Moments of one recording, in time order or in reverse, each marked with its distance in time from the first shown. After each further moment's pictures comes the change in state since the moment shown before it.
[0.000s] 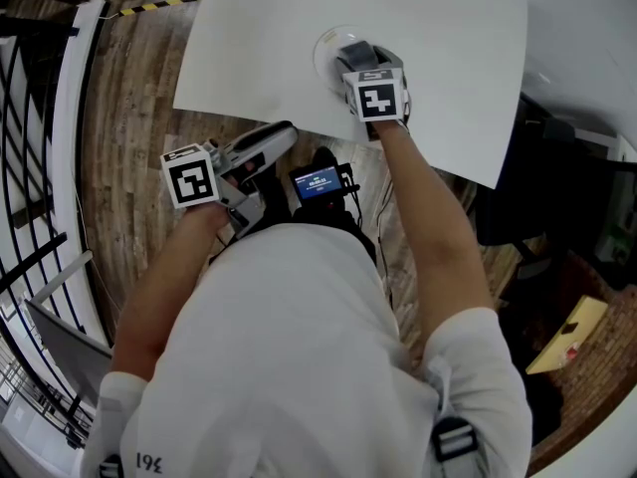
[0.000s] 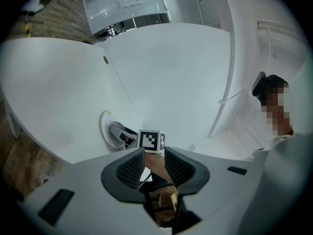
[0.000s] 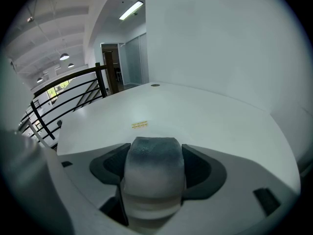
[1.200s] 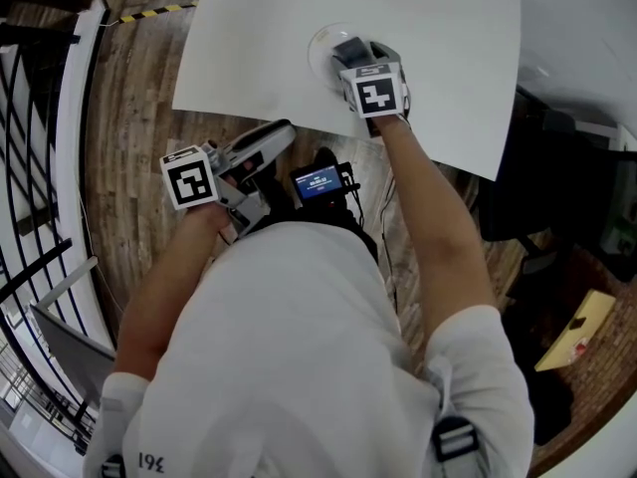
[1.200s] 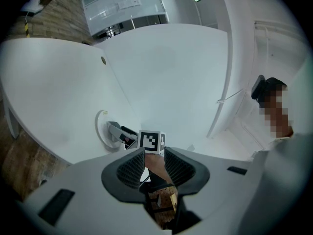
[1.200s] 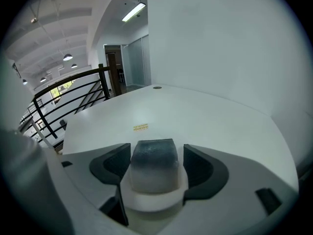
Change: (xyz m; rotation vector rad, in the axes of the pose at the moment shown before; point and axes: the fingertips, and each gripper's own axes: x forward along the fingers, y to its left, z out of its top) left arm 0.000 -0.005 0.002 0.023 -0.006 -0.012; right arm -0.005 0.002 0.006 -0.018 -0.005 0.024
